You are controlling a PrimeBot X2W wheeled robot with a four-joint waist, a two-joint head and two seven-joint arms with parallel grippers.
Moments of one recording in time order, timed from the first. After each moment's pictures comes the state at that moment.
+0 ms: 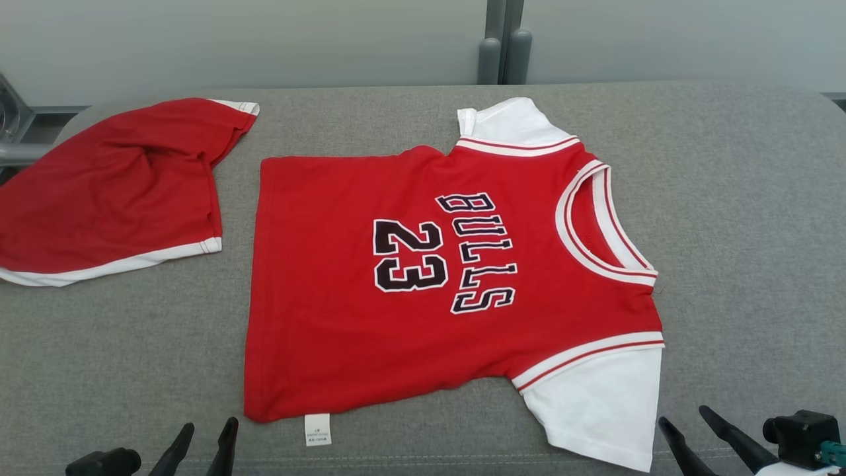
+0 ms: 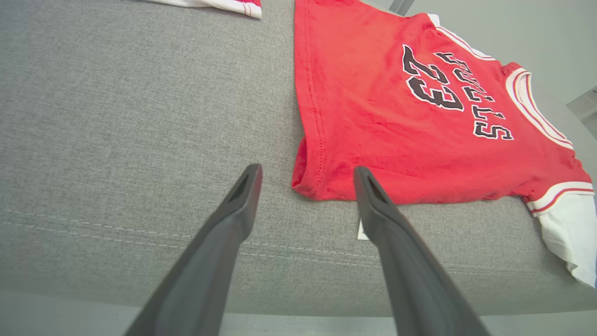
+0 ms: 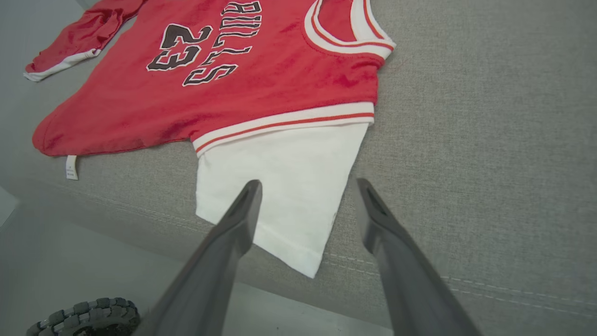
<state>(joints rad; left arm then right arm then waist) 0.14 0.45 -0.50 0.13 -0.96 0.07 -0.24 0.26 -0.65 0.59 -0.07 0.78 -0.12 -0.18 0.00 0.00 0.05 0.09</state>
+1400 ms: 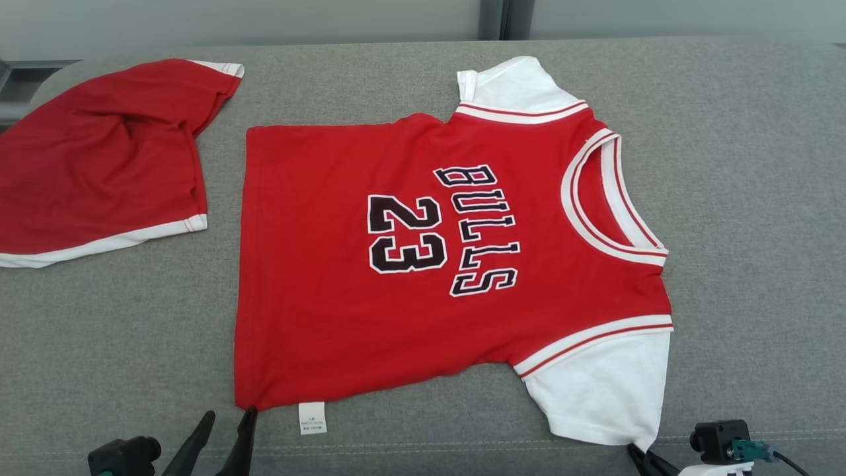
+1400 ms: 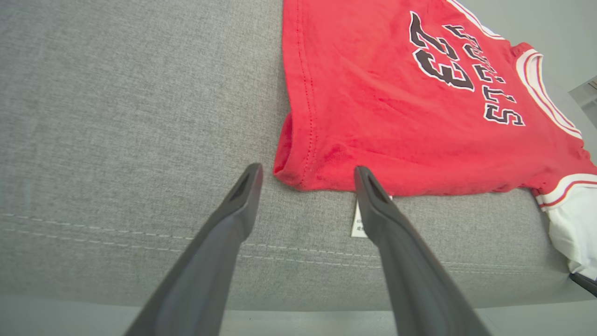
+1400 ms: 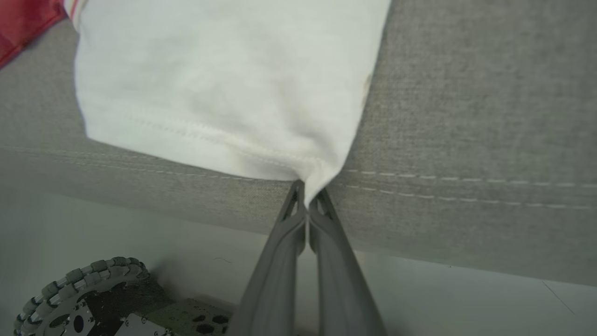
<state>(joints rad) 0.10 0.37 -0.48 0.19 -0.91 0.02 -0.24 0.09 -0.41 0.69 0.34 0.77 -0.08 -0.11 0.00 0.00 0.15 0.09</state>
